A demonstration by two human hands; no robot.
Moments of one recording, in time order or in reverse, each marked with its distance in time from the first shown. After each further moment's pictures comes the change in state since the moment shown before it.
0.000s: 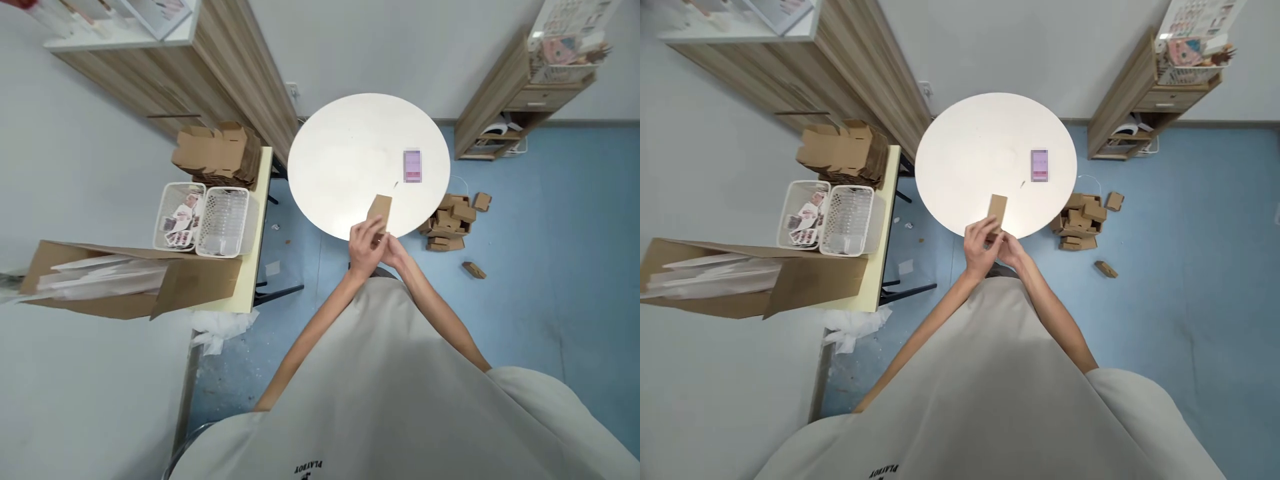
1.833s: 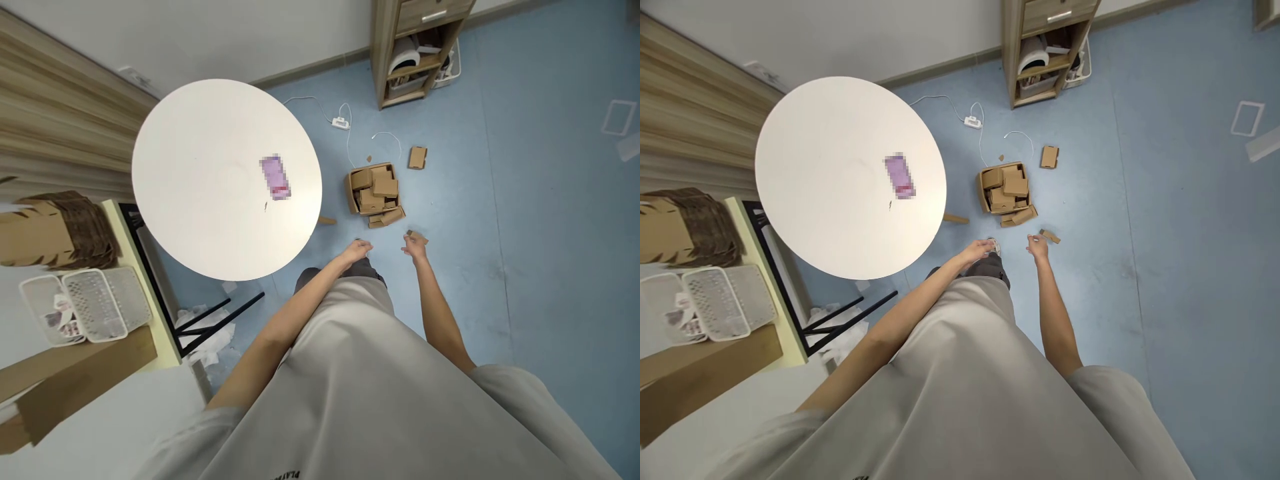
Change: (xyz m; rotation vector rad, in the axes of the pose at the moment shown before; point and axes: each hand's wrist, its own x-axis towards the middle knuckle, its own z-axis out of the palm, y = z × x) left_hand 0.038 0.058 0.452 -0.353 -0.767 -1.241; right_hand 0.085 0.062 -0.567 0.016 0.561 0.345
